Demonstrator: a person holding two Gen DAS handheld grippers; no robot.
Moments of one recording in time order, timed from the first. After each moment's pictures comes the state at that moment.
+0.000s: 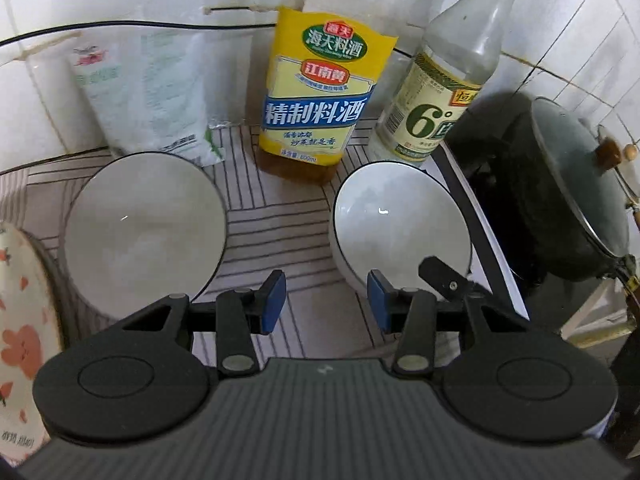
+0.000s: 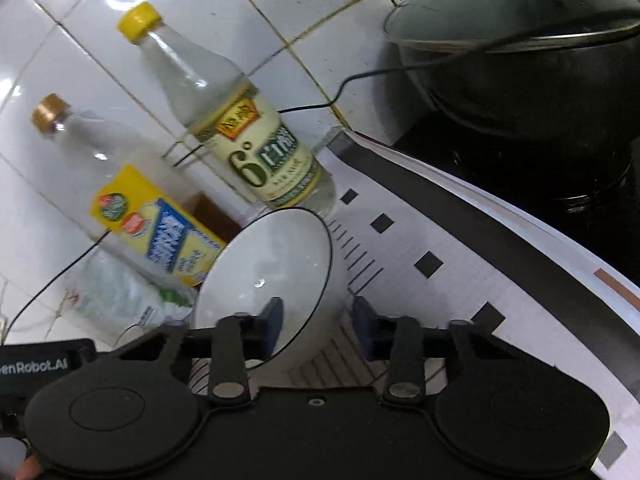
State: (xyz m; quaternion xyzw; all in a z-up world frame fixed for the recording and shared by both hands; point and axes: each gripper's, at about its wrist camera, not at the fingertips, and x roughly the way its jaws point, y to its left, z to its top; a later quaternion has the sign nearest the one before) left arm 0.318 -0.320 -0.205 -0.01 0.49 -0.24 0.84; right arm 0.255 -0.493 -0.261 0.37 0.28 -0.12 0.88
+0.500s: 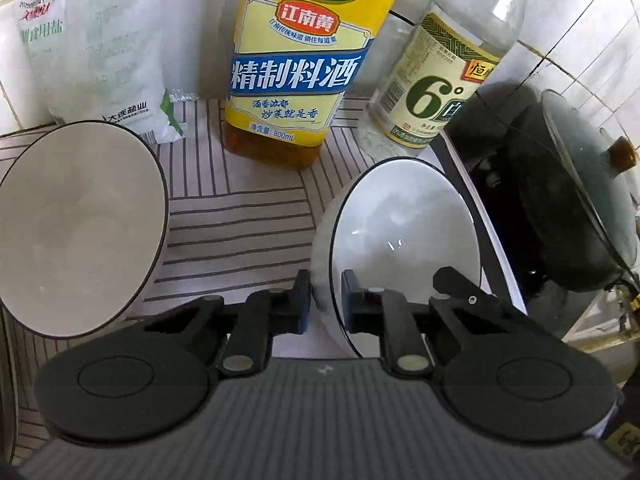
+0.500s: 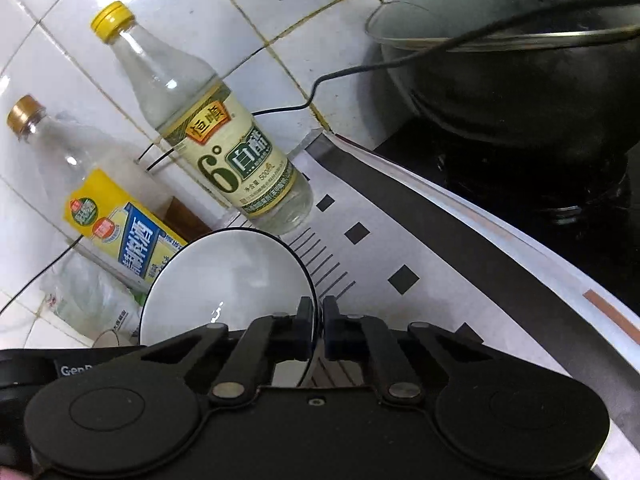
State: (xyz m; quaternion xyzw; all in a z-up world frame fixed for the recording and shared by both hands) left arm 0.332 -0.338 -0.244 -0.04 0.49 -0.25 0.83; right arm 0.260 -0.506 -0.268 0.35 0.29 -0.13 0.88
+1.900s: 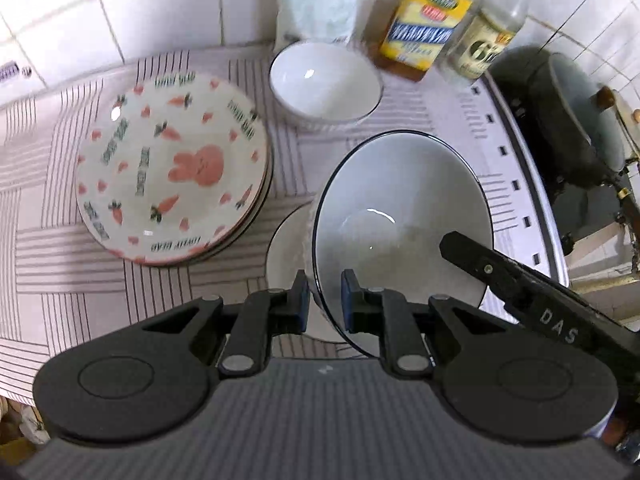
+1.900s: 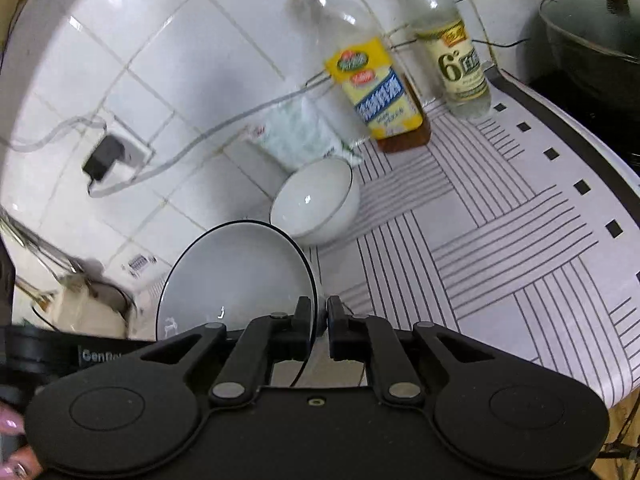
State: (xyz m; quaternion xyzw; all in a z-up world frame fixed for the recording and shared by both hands) left arm 0.213 -0.151 -0.162 0.00 0.56 -0.18 0.81; right arm 0.170 -0.353 -0.183 0.31 0.36 0.05 0.88
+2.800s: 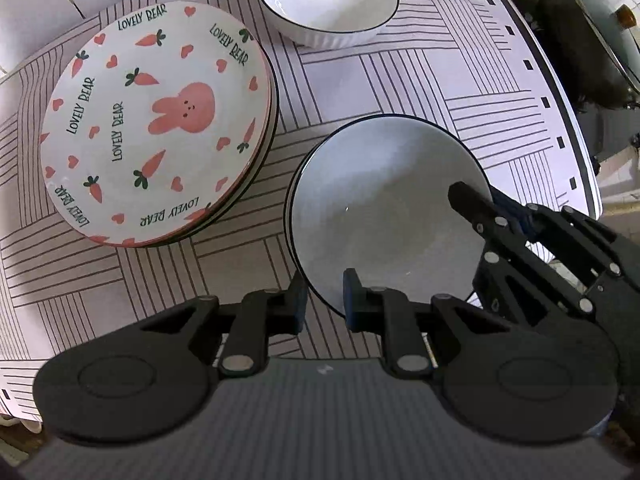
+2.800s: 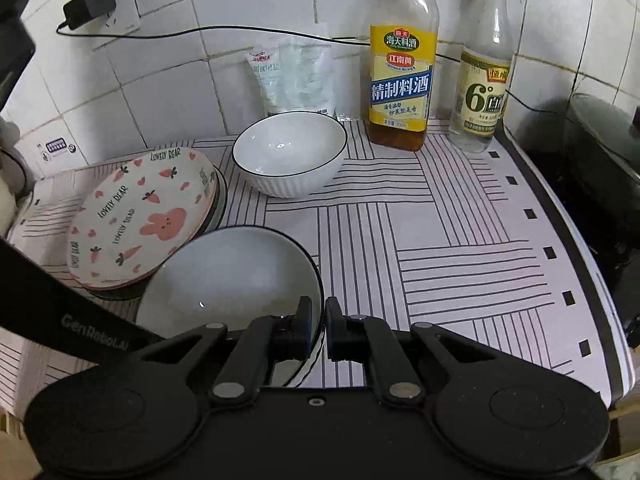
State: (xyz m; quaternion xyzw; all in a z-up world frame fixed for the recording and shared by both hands) left arm 0.233 -0.154 -0.211 0.07 0.64 -0.21 0.74; right arm 0.188 -0.281 -0.201 0.07 0.41 -0.03 0.91
